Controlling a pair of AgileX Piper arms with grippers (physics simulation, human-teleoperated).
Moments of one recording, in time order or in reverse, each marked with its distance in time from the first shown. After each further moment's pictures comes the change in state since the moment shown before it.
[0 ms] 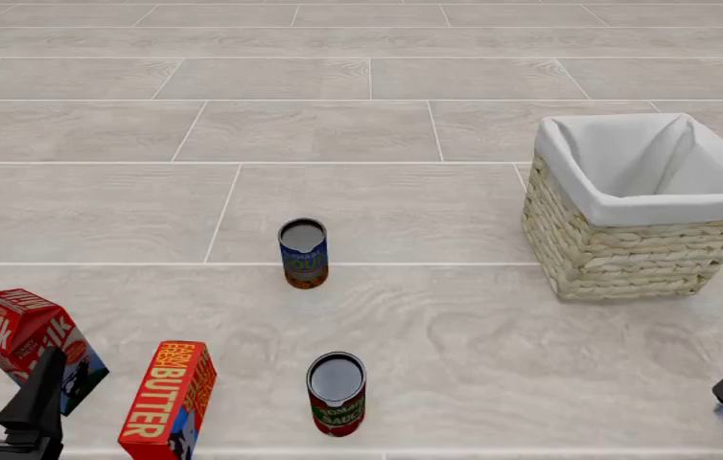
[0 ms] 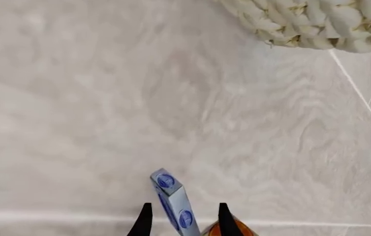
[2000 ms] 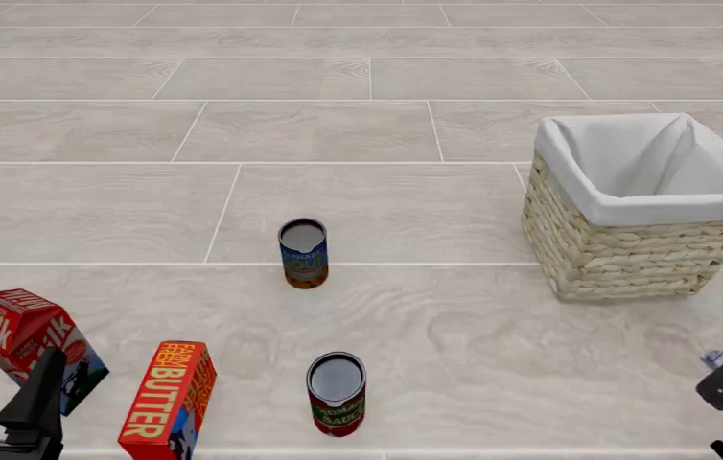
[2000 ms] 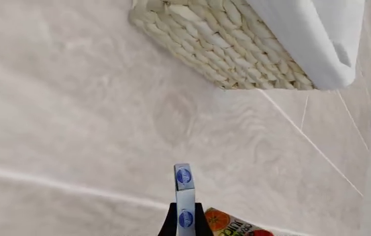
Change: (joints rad) left arm 0.000 0.000 0.000 0.000 0.000; right arm 0.235 -0.626 0.100 0.298 0.169
